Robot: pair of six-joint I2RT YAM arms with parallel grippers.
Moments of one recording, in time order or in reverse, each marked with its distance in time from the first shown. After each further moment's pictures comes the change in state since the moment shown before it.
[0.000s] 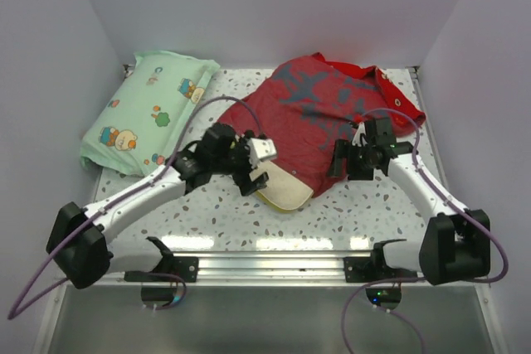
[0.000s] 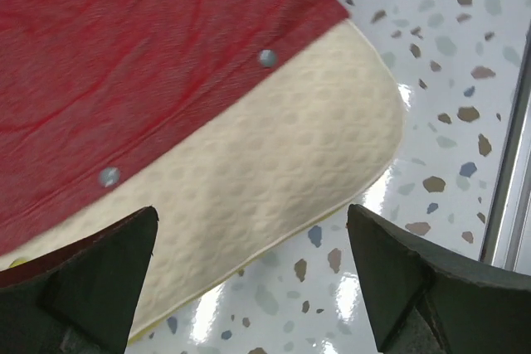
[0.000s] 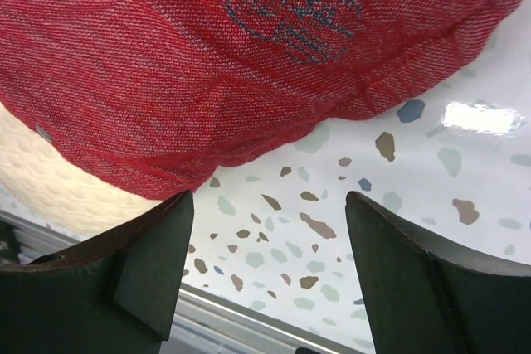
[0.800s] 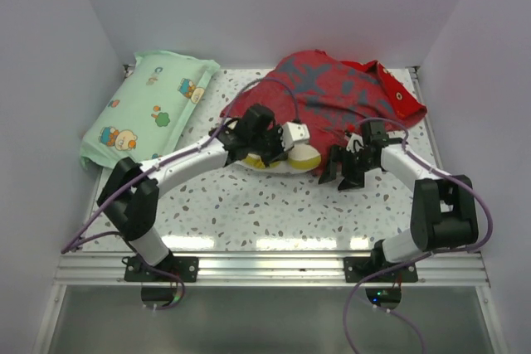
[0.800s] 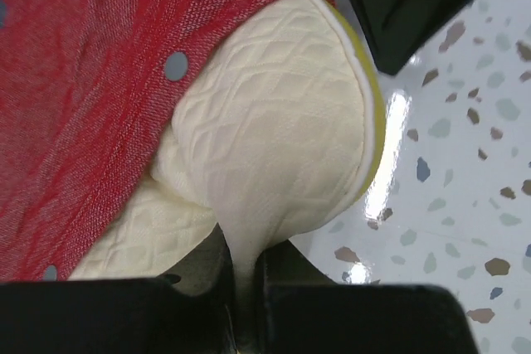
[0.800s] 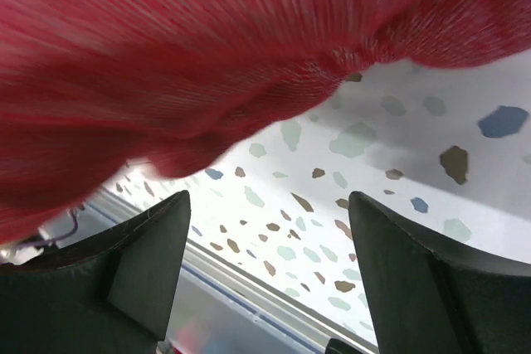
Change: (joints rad) left arm -0.161 0.426 0.304 0.013 -0.111 0.067; right arm -0.049 0.222 -0.009 0.023 -0.222 0.023
